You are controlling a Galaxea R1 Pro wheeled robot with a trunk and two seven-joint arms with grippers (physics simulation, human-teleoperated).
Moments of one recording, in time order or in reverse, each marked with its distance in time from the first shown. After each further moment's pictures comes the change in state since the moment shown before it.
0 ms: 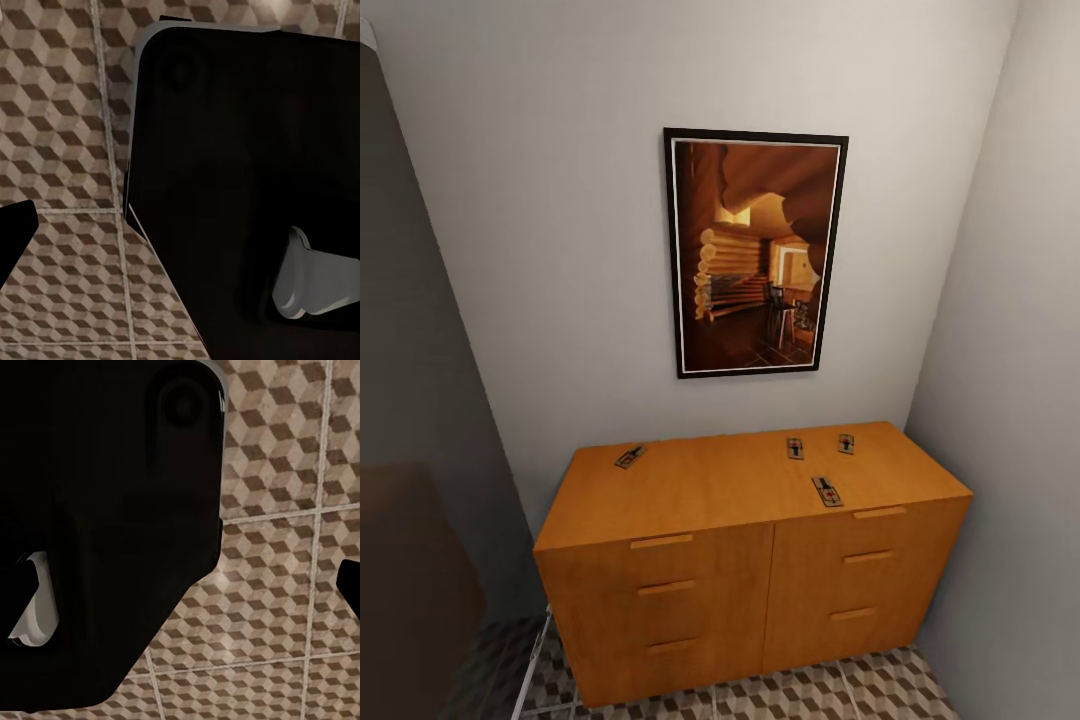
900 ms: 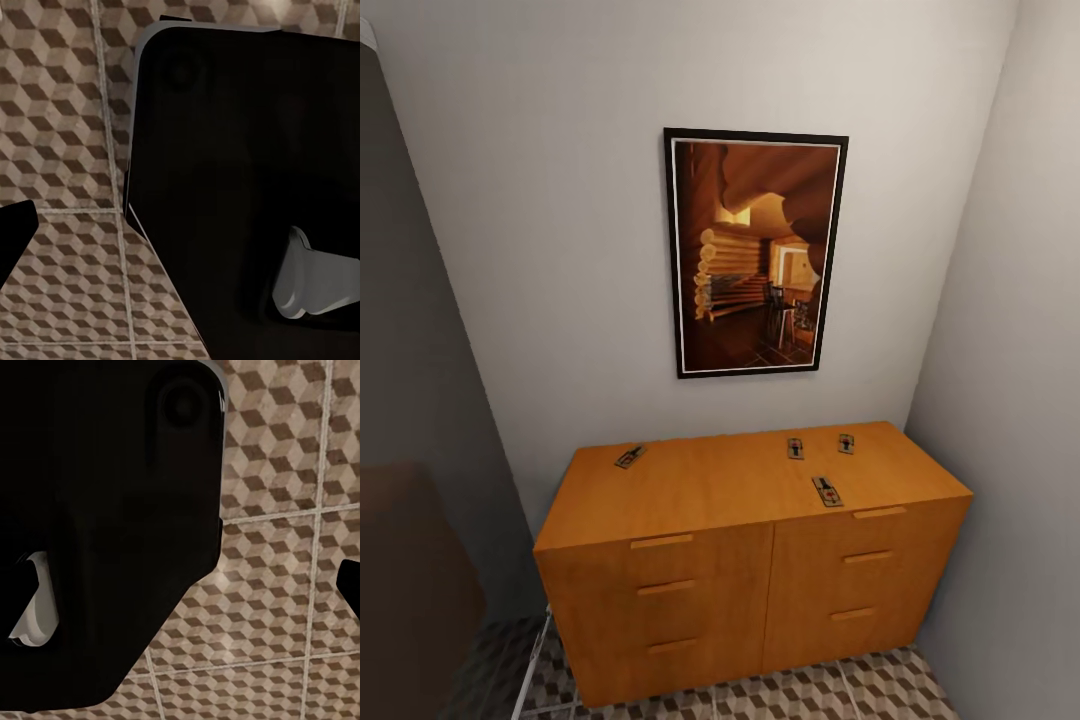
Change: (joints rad) left arm 0.000 0.000 0.000 0.000 0.000 0.000 0.000; right arm 0.000 0.000 0.000 0.000 0.000 0.000 0.000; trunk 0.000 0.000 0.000
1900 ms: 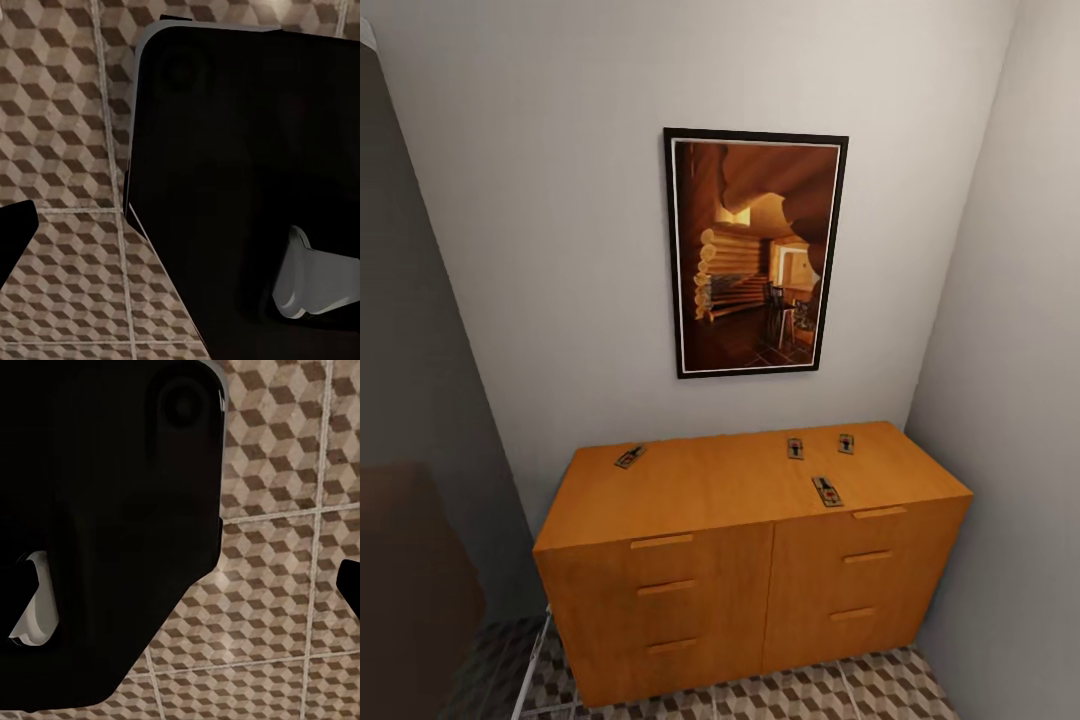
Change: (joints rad) left arm 0.000 0.000 0.000 0.000 0.000 0.001 0.001; right arm 0.000 0.000 0.000 0.000 0.000 0.001 0.000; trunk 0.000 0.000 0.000
